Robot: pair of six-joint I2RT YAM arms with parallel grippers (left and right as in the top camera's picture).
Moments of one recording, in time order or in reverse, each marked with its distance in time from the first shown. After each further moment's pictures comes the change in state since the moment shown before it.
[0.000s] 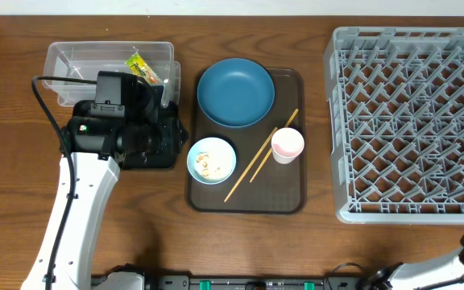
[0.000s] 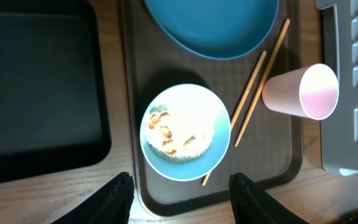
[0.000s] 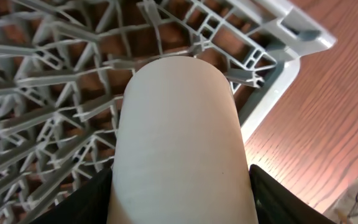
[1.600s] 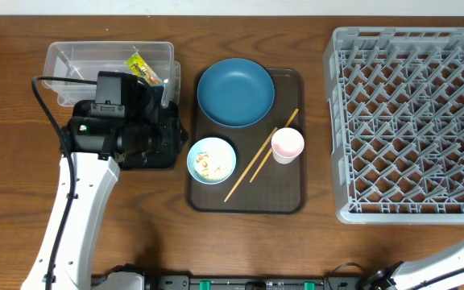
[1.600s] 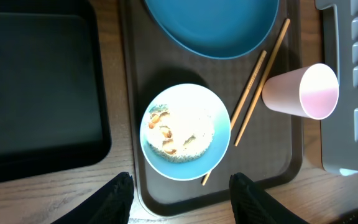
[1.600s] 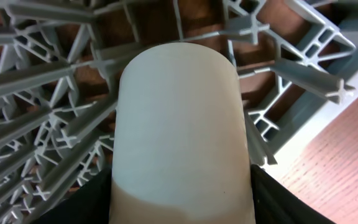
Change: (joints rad) left arm 0.000 0.000 0.000 0.000 0.000 0.000; right arm -0.013 0.148 0.000 0.019 -0.110 0.009
